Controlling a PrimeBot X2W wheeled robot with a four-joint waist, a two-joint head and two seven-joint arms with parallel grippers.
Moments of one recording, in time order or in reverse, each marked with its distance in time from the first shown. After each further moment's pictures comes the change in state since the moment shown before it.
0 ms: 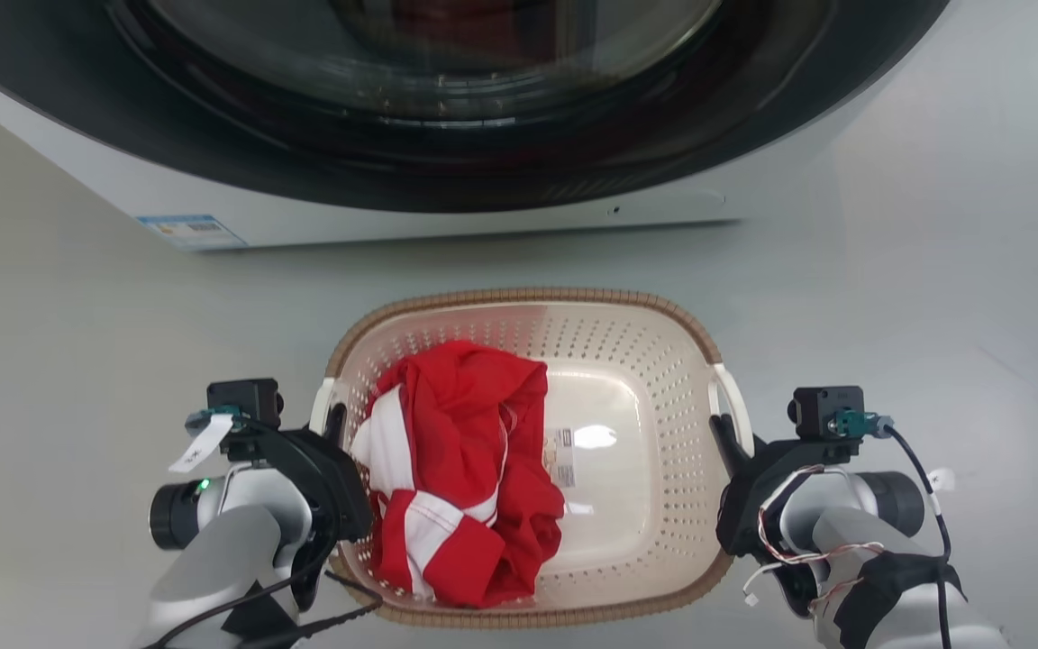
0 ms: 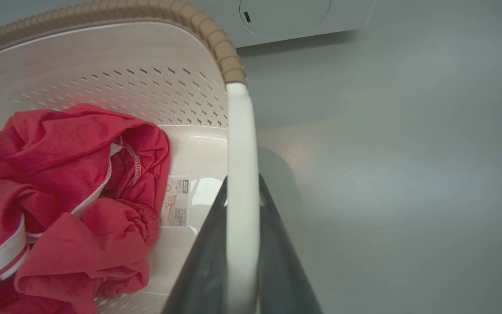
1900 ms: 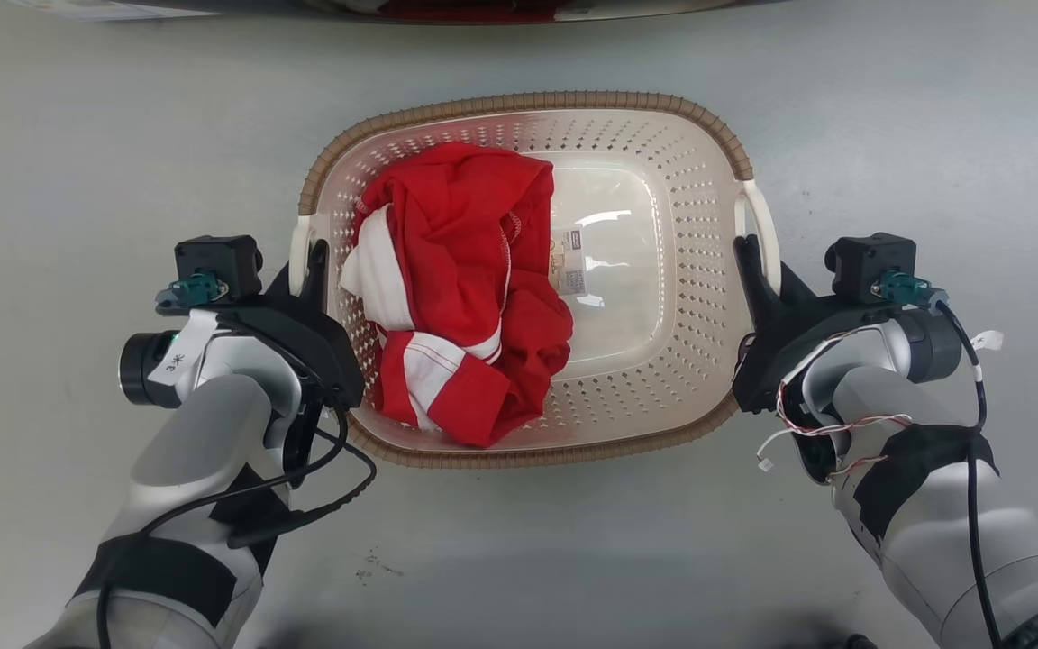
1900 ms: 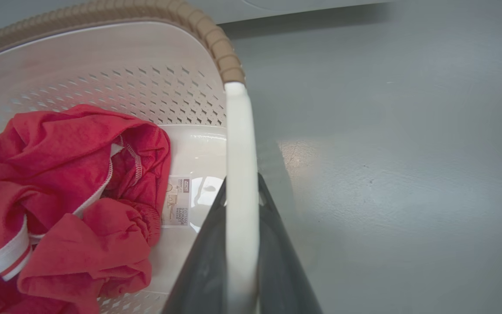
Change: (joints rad) left arm -0.220 0.003 -0.002 0.002 0.064 0.016 -0.113; right arm -0.224 -0.038 -0.010 0.007 -0.078 -0.009 -0.135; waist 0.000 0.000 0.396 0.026
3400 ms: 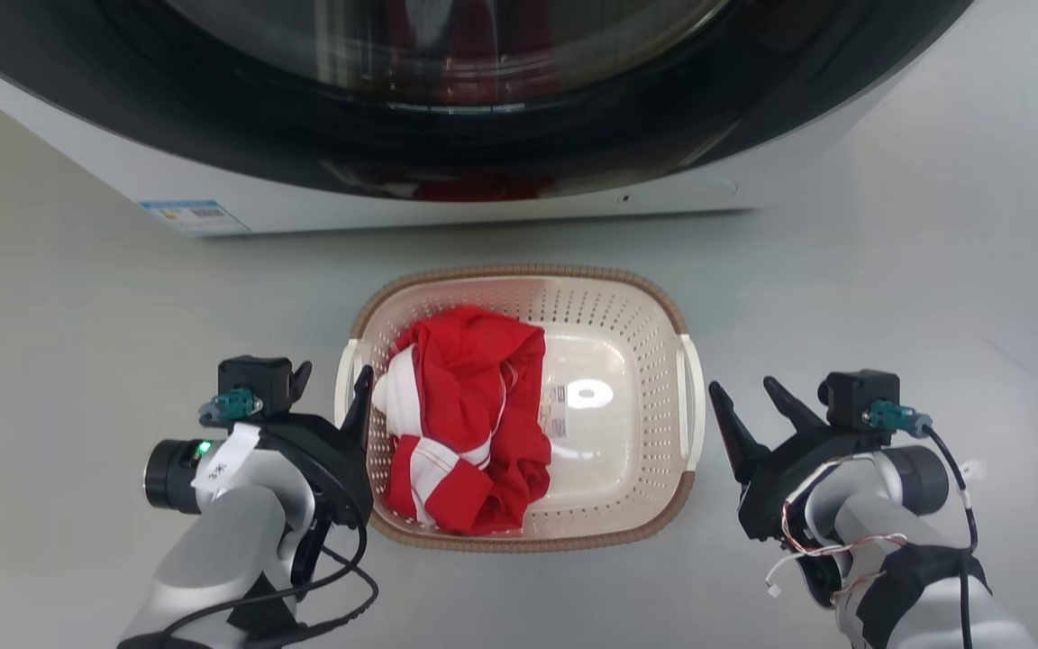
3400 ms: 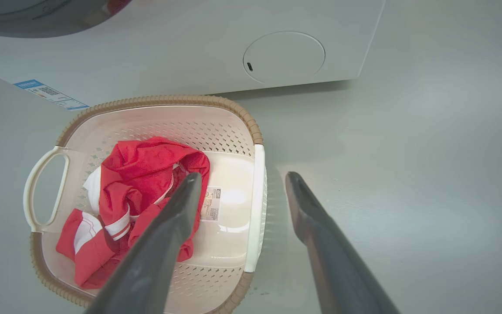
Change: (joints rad) left arm 0.171 0.009 -0.029 -0.024 0.063 -0.018 0.000; right arm 0.200 -0.005 -0.030 -0.045 0.019 0.026 0.017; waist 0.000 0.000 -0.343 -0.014
